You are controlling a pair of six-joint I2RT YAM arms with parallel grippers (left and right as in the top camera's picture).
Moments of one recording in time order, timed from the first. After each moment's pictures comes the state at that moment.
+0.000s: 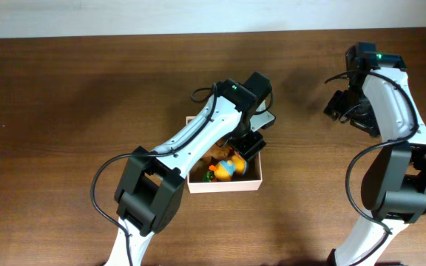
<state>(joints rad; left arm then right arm) -0.70 2.21 1.94 -1.22 0.16 0.16 -0.13 2.02 1.72 -1.28 0.27 0.58</state>
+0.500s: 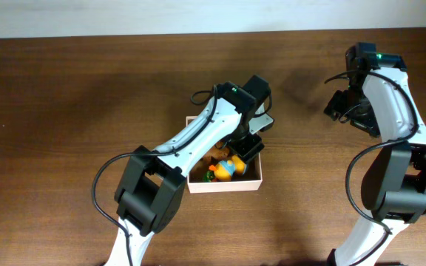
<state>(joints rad) -0.70 2.21 1.90 -1.20 0.16 0.16 -0.13 2.02 1.72 -1.28 0.27 0.58</state>
